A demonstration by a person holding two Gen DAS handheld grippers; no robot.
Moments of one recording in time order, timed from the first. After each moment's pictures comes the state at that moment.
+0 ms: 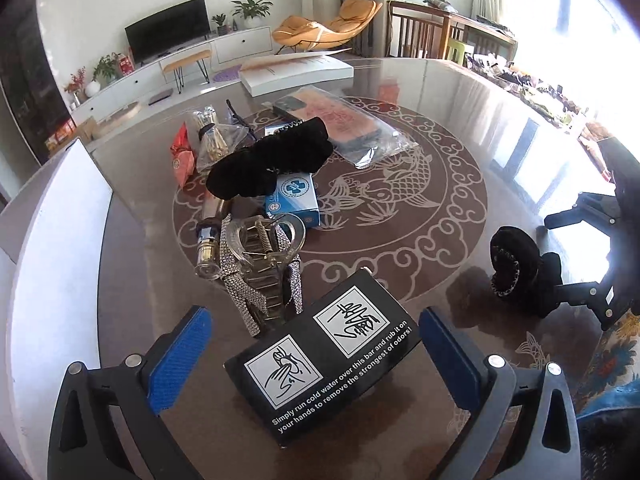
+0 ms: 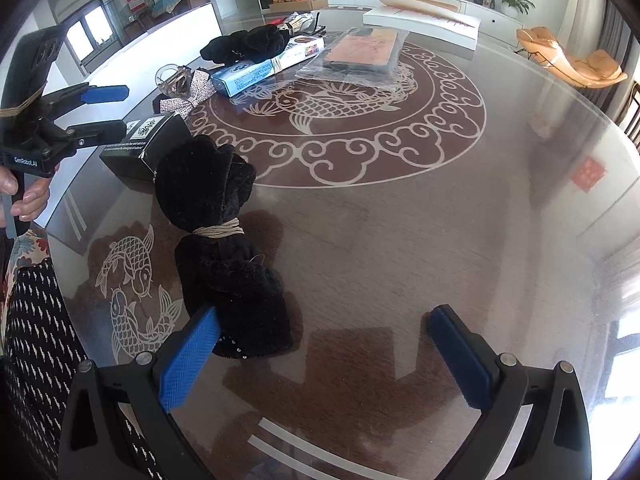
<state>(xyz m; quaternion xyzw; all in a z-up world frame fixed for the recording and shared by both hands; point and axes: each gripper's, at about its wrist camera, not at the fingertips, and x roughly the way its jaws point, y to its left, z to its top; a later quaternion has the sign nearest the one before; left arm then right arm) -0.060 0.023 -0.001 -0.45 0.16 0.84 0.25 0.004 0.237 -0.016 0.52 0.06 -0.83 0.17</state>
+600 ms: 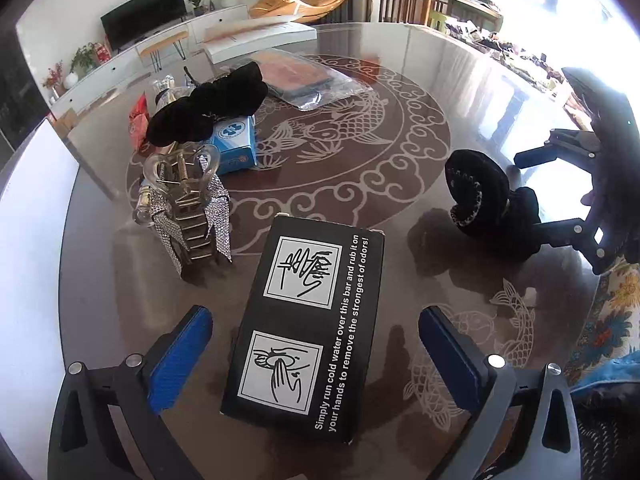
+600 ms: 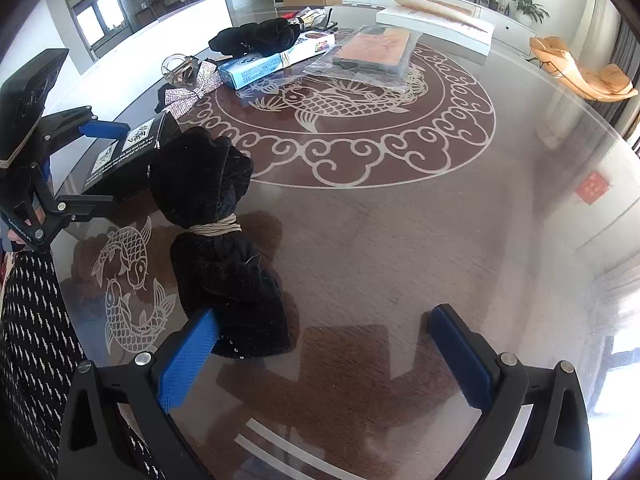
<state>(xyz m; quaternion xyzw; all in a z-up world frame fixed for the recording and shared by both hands) -0.017 0.047 -0.024 -0.49 0.17 0.82 0.25 -0.003 0.237 -0.018 0.53 0.08 -0.82 0.19</state>
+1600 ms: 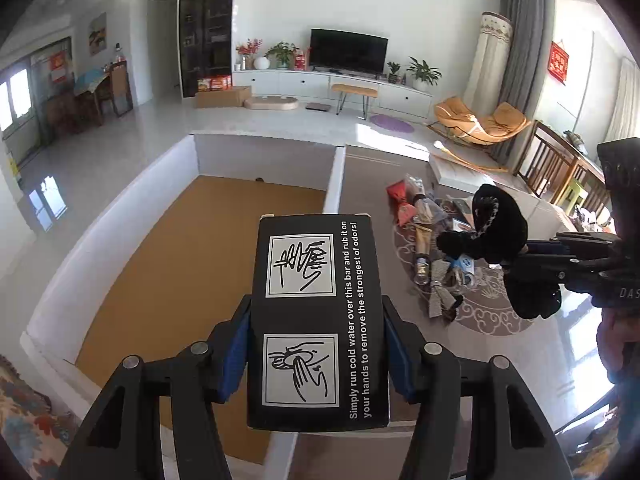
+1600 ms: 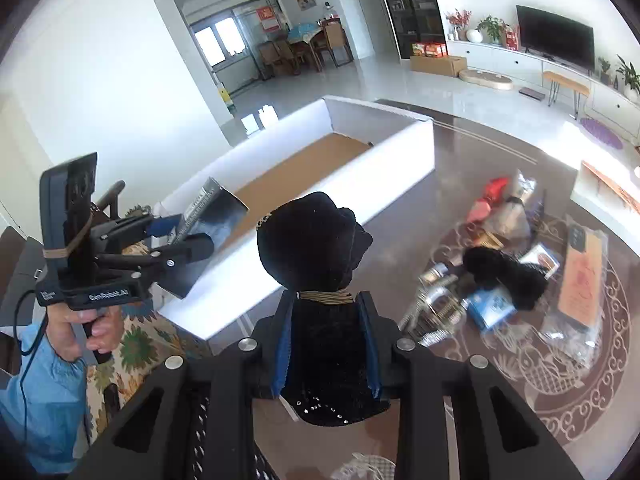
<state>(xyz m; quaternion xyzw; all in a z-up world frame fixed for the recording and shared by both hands) 0.013 -0.205 0.114 -0.40 -0.04 0.92 -0.01 -0.070 0.009 0.140 0.42 0.02 -0.81 0.42</state>
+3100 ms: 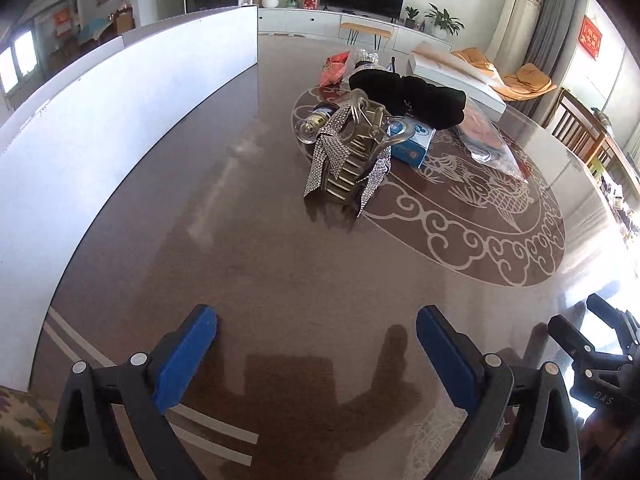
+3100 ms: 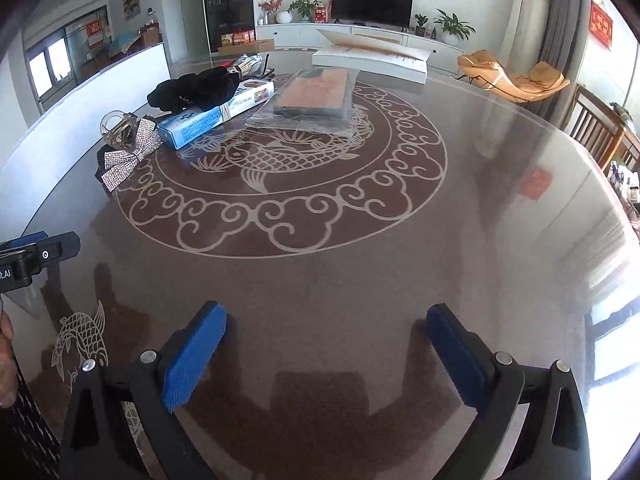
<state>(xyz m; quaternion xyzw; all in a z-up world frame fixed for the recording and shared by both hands) -0.004 0.006 -0.046 -0.48 -0.05 0.87 -0.02 -0.017 0.221 -0.024 0.45 0.04 -0.89 0.06</state>
